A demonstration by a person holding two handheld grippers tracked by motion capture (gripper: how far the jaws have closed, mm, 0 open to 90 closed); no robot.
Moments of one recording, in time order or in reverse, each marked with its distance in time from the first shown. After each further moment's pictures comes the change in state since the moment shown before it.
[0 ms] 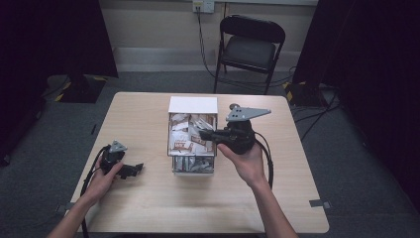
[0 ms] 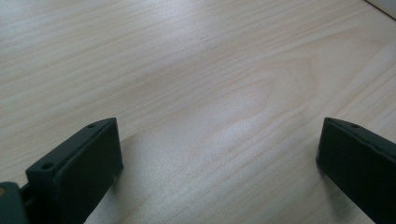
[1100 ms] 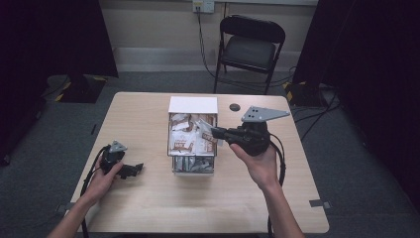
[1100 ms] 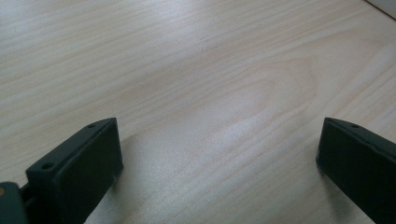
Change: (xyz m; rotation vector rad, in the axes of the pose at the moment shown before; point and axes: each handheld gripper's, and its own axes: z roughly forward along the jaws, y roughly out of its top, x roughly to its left) left arm 0.000 0.000 0.000 0.003 0.001 0.006; right arm 0.003 0.002 -0.035 -0.043 -0.056 -0.006
